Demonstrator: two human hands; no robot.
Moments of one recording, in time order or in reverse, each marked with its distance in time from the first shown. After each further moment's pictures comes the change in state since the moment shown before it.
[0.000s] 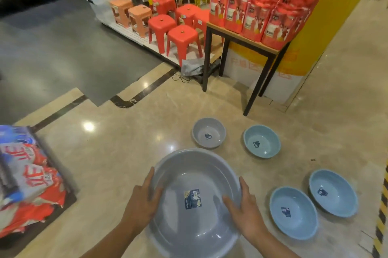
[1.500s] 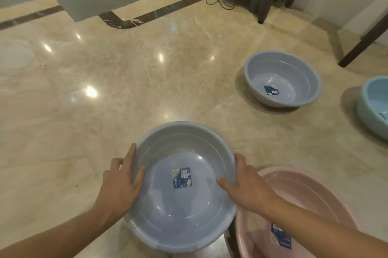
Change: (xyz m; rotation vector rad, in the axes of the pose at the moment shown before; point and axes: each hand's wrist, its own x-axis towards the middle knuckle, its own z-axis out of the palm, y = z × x) left_hand 0.432 -0.590 0.322 0.162 0.209 -0.126; right_hand 0.499 0.303 0.501 -0.486 -0.300 -0.213
